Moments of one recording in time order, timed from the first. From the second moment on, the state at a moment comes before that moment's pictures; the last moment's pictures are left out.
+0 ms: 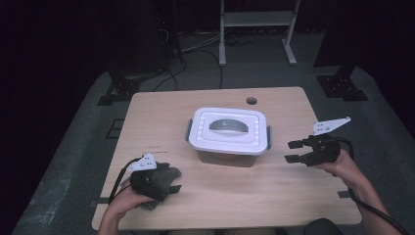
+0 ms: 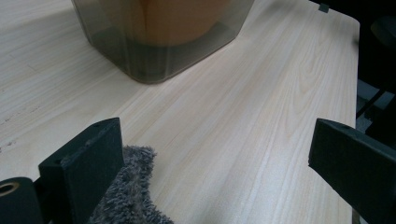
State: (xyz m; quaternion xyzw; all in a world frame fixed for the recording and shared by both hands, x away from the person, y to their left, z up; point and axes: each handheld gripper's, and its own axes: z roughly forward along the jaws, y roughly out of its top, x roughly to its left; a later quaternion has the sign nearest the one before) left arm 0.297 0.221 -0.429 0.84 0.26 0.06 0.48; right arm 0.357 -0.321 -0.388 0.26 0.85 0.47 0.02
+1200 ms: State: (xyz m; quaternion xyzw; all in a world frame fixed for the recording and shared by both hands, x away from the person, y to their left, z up) left arm 0.297 0.221 -0.429 0.84 0.26 0.06 0.48; right arm 0.314 -0.360 -0.435 0.31 0.83 0.47 0.00
